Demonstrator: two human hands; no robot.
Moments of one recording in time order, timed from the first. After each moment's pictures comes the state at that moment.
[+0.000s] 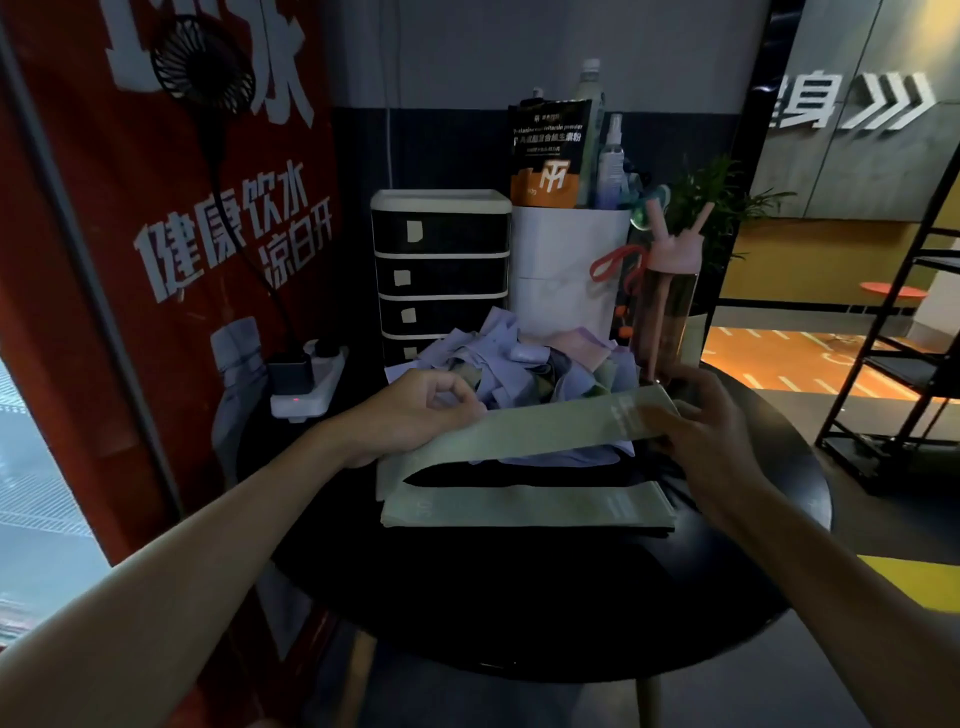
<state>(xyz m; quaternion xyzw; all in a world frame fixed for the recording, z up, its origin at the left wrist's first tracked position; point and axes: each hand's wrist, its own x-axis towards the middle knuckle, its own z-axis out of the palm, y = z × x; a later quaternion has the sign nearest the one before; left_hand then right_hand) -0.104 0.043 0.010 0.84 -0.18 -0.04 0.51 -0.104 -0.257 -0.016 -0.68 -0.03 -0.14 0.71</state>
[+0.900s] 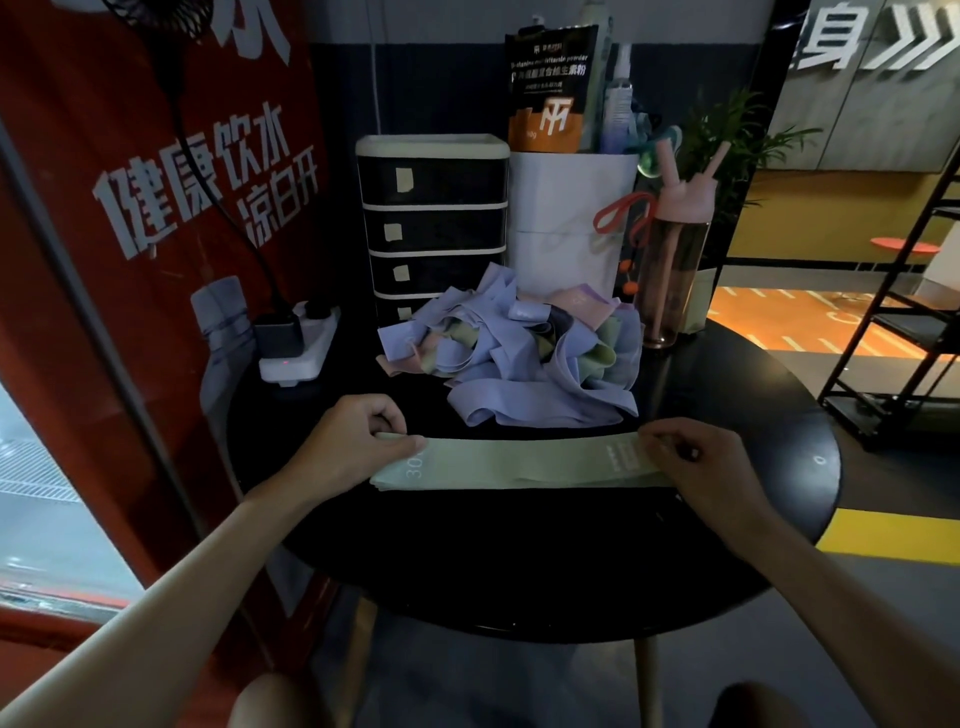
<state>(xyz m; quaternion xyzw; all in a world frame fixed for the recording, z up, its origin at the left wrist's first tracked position) -0.116 0.084 -0.070 0.89 -0.05 0.10 0.45 -0.111 -0.283 -0.090 -0.84 -0.10 -0.18 0.51</state>
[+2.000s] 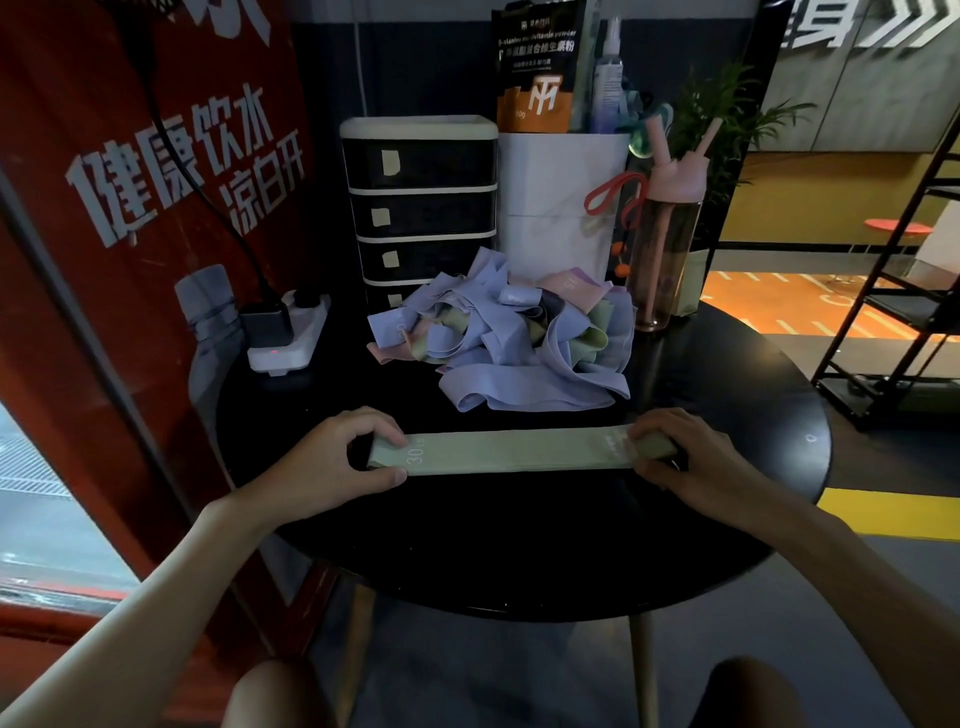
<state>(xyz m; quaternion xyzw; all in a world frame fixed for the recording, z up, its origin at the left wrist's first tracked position) -0.129 0.105 -0.094 0.91 -0.17 0.06 0.38 -0.107 -0.306 -0.096 -0.93 -0.19 -0.09 0.29</state>
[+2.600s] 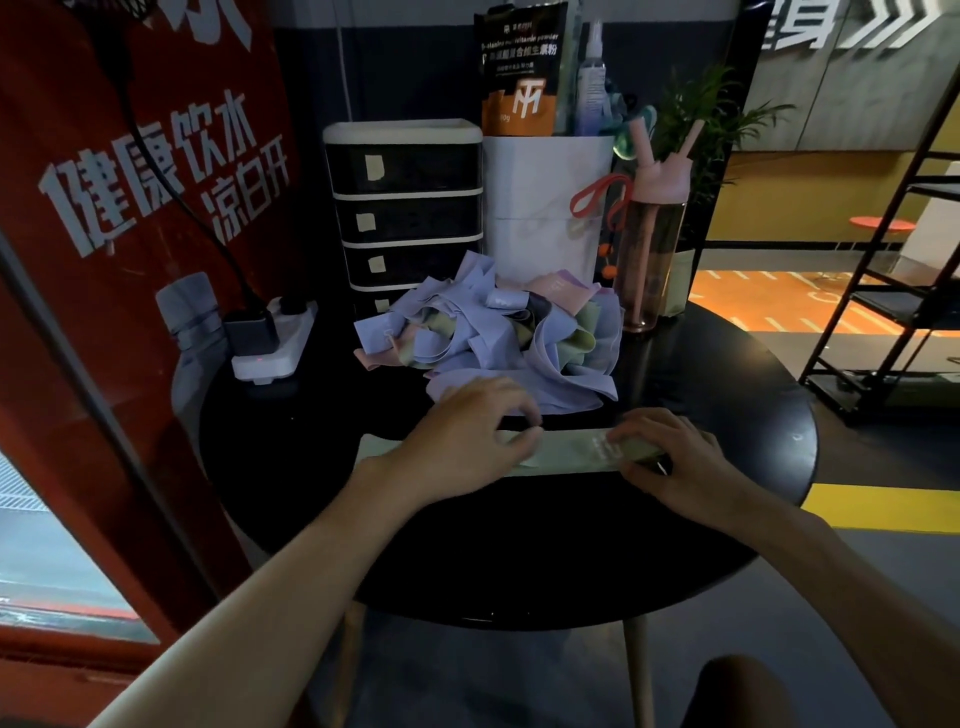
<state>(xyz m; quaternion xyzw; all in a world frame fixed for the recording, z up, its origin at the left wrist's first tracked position) -0.113 -0.028 -0.050 0.91 -0.29 0.09 0.29 -0.111 -0.302 -0.095 -0.95 -0.17 -0.09 0.24</state>
